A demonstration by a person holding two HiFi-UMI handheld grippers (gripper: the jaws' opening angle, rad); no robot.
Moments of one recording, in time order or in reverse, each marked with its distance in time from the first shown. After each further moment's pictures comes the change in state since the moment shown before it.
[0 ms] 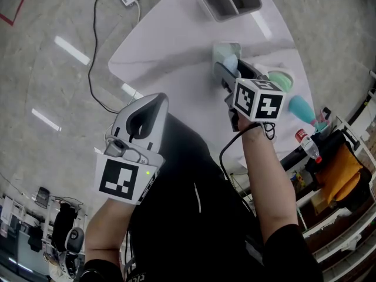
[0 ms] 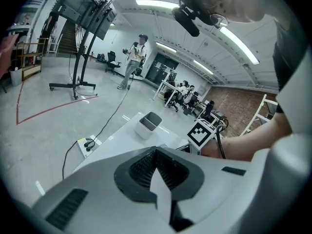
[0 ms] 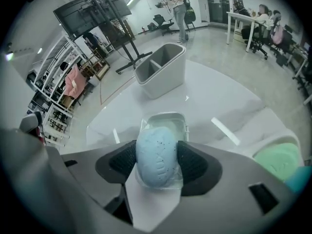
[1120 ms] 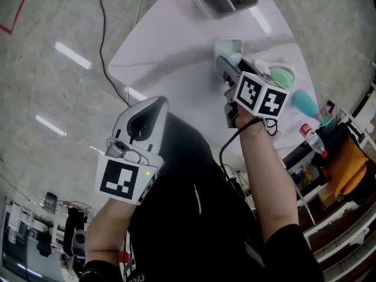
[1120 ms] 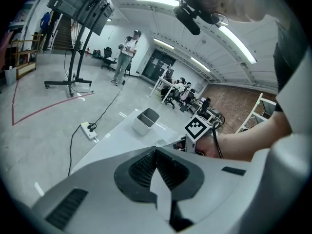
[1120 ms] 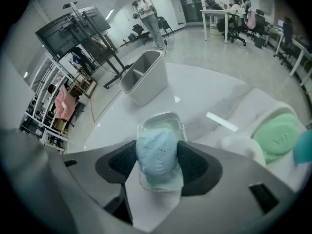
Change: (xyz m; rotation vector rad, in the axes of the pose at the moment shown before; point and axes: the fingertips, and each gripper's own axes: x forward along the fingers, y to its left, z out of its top) left arm -0.001 0.004 -0.012 0.048 0.052 -0.049; right arm 0.000 -0.011 0.007 0.220 -0.092 -0.048
